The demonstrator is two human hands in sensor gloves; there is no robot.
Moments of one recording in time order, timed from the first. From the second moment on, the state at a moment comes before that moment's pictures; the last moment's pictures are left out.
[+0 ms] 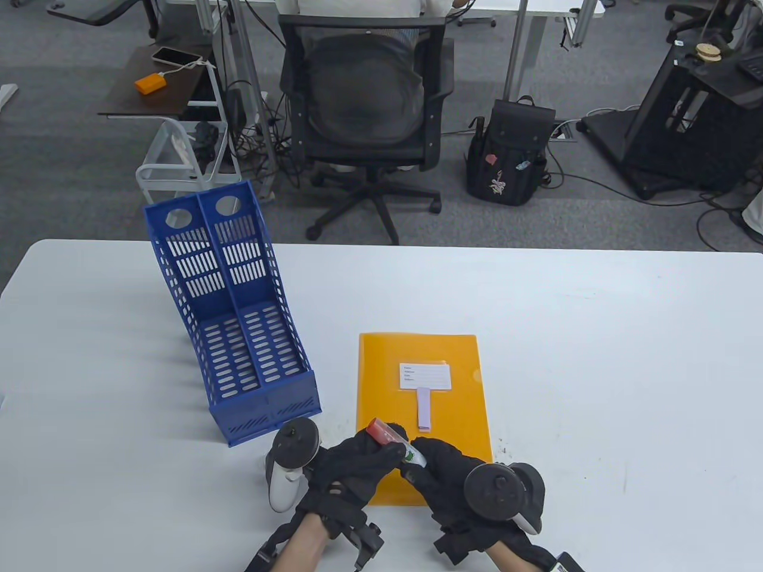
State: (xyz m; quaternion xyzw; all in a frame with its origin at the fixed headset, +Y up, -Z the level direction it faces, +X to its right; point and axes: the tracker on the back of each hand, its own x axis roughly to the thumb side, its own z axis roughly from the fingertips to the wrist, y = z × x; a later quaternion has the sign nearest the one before) left_hand -0.102 -0.757 -0.295 -0.16 -0.14 0.65 0.73; right_hand 0.122 -0.722 -0.266 0.22 -0.16 0.91 0.32
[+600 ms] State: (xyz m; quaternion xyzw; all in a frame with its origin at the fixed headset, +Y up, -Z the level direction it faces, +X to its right) left_hand -0.105 -0.758 -0.297 -0.17 -0.15 0.66 0.72; right_hand 0.125 -0.732 -0.271 0.24 -0.05 0.89 0.39
